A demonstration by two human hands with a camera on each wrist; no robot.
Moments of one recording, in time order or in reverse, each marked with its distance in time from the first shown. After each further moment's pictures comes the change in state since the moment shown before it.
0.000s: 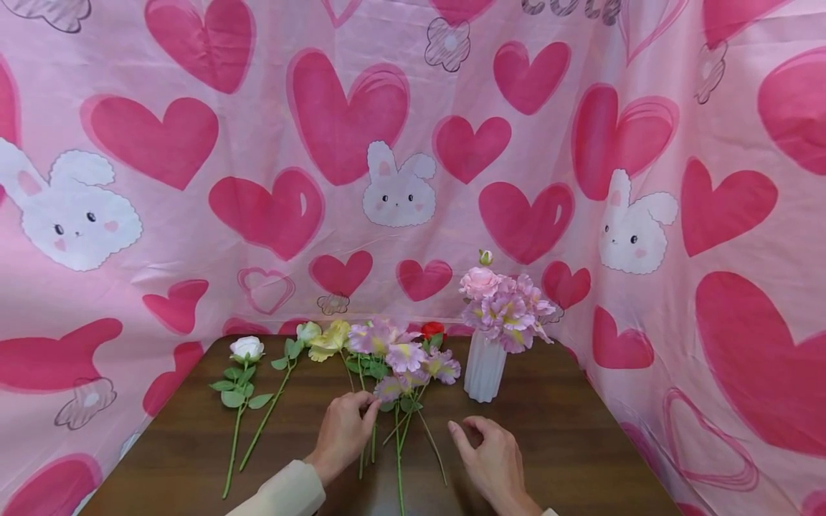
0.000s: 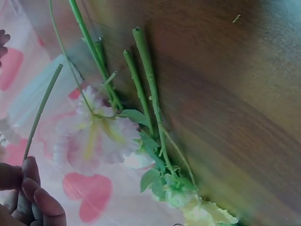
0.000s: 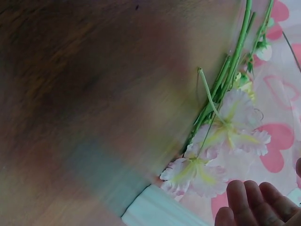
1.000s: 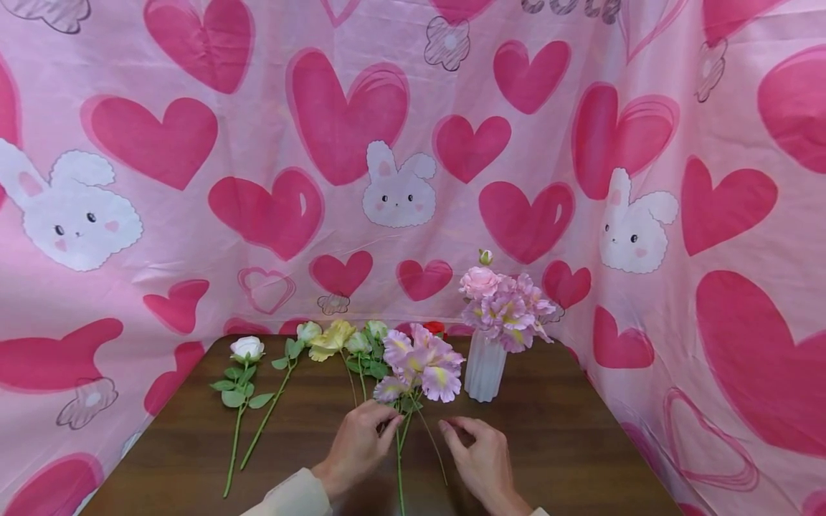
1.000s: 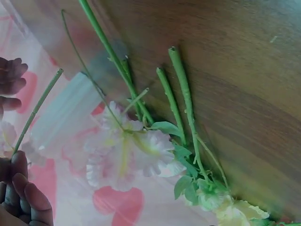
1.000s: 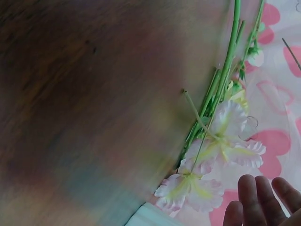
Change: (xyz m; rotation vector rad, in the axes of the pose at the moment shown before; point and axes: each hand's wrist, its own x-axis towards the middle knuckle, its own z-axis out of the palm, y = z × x) left_hand -0.013 0.023 0.008 -0.070 0.084 0.381; right_hand -0.002 -0.011 0.014 0.181 0.068 -0.078
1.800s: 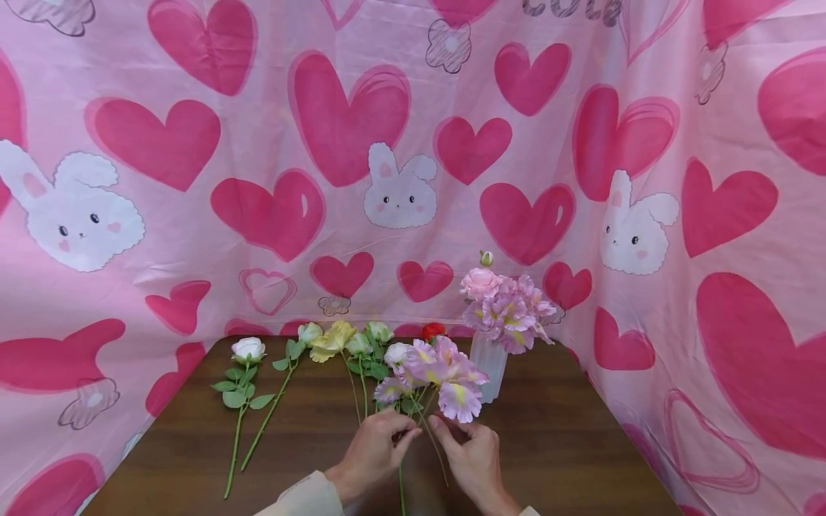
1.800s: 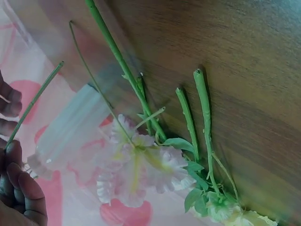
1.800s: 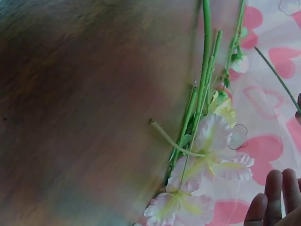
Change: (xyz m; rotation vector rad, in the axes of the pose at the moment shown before) left_hand 0.000 0.010 0.010 -0.137 -0.102 0.072; right_hand 0.001 -0.015 0.009 0.268 -0.018 0.134
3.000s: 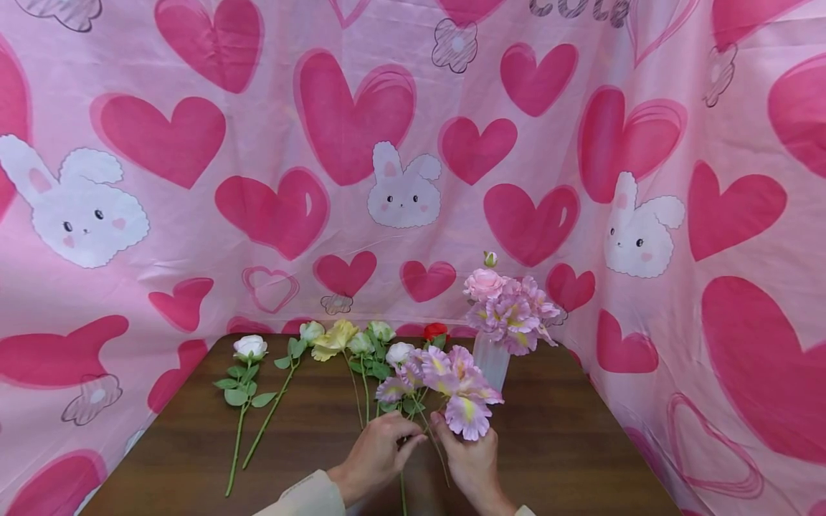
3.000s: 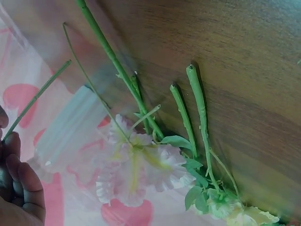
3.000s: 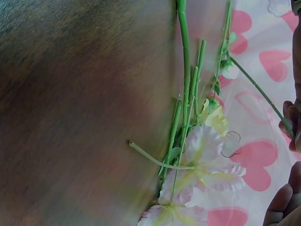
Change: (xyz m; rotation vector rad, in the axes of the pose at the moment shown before) left_hand -0.002 -0.002 0.002 0.022 -0.096 0.021; right_hand 0.002 -0.015 0.008 0.319 0.026 -0.039
